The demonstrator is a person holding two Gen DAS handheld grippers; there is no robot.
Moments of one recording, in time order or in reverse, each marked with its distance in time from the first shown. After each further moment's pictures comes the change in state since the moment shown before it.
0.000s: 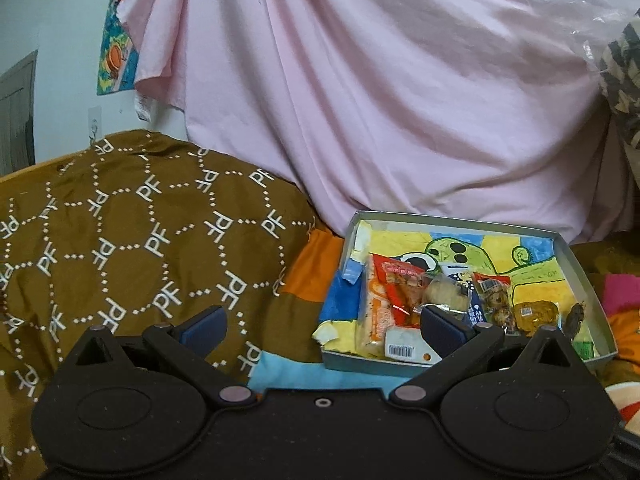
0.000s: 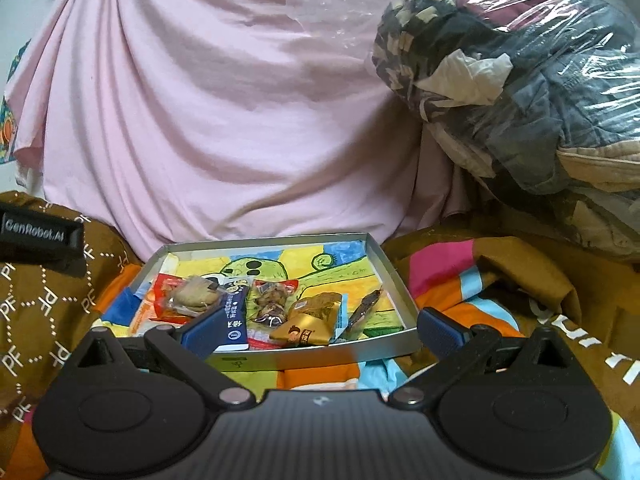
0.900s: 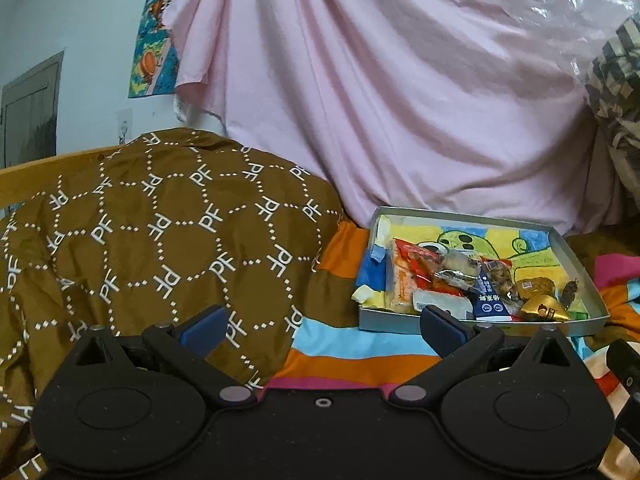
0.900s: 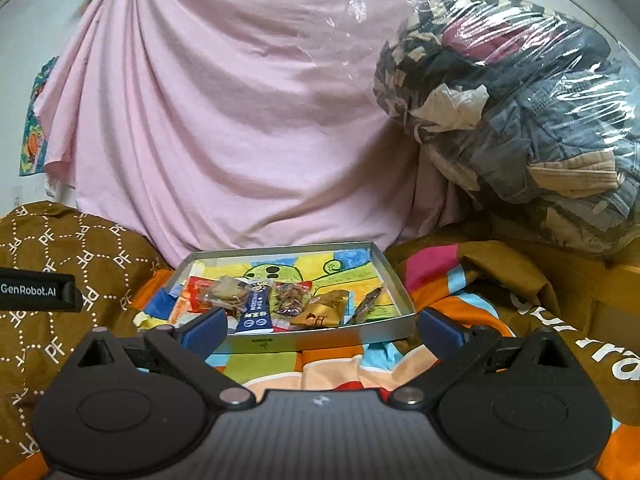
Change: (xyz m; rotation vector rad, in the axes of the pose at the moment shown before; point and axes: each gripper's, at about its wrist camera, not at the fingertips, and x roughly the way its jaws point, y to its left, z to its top) left arm -0.059 0.044 -0.050 -0.022 -0.065 -0.003; right arm -0.072 0.003 -0.012 -0.009 -0.056 0.032
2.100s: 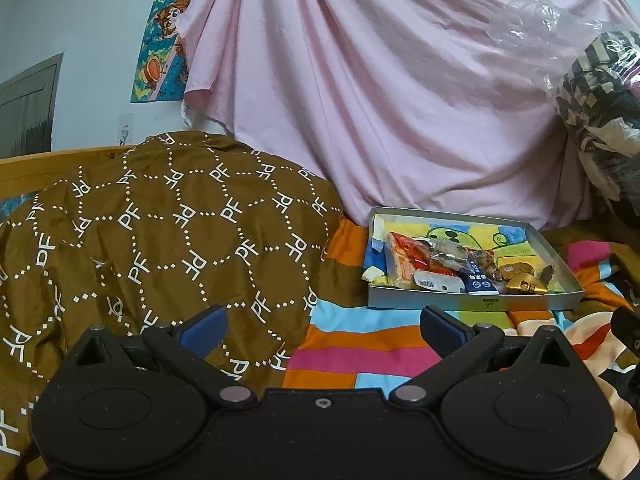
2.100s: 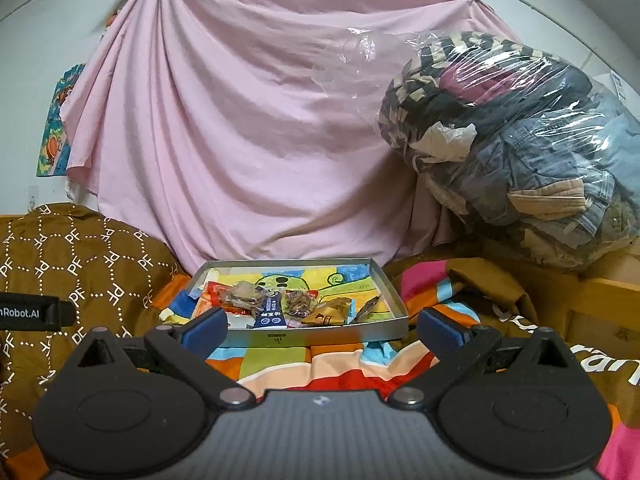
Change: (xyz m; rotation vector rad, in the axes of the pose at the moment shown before) left arm -0.048 0.047 -0.035 0.012 -0.051 -0.079; right arm -0.059 0.019 -0.012 -0.032 -0.063 -0.017
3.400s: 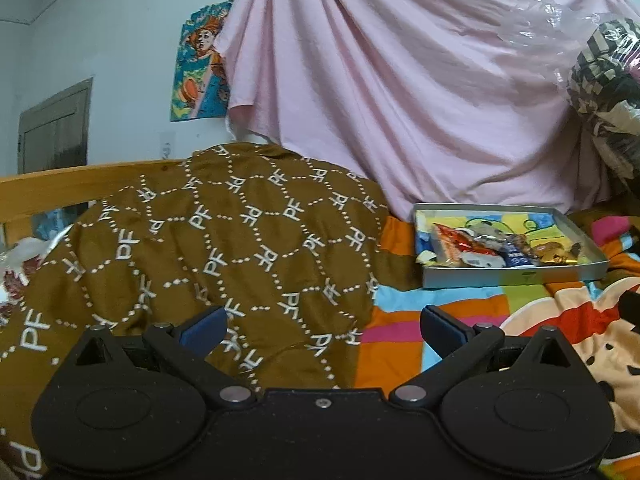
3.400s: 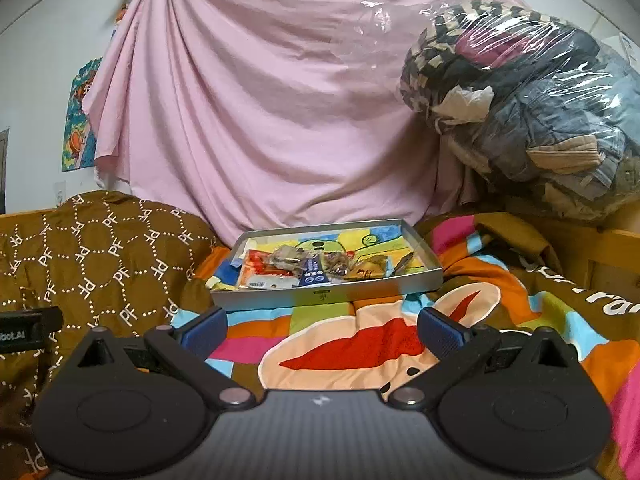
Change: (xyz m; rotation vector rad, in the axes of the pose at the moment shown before) left arm -0.049 0.045 -0.031 0.064 -0.042 0.097; right arm -0.026 0.023 -0.016 0.054 0.094 0.078
